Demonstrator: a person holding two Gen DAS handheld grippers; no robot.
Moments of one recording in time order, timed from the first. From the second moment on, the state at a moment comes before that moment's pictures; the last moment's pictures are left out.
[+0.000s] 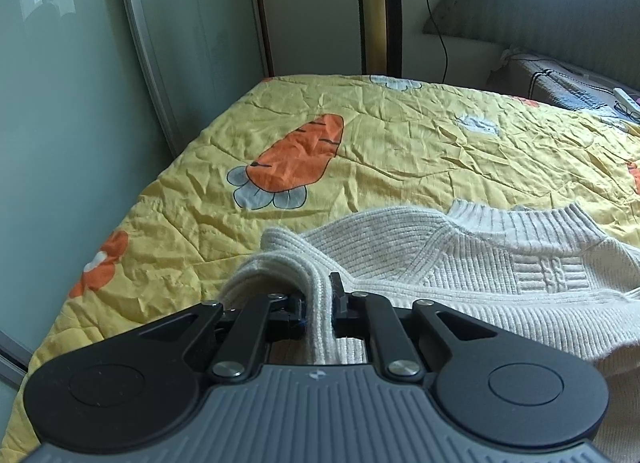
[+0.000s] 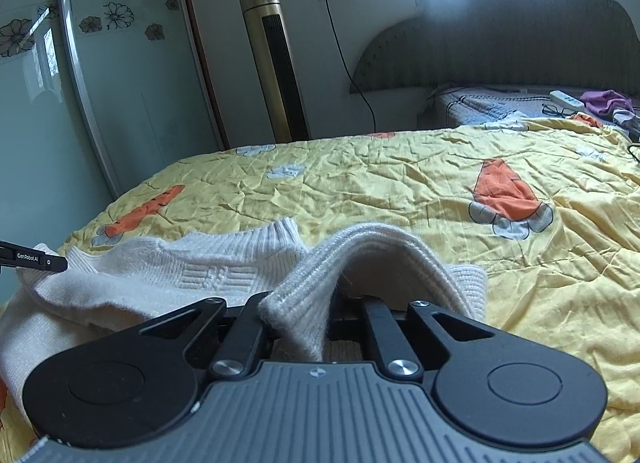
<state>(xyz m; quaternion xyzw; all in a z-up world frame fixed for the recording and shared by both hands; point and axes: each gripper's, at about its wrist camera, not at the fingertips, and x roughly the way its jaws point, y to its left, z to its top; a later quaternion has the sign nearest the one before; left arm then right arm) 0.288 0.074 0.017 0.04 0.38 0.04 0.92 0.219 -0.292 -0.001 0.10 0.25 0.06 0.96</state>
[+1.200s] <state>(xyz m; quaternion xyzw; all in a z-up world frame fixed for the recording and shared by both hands) 0.315 0.109 0.025 -0.11 0.42 0.00 0.90 0.261 -0.315 -0.018 0.19 0.30 0.07 0.93</state>
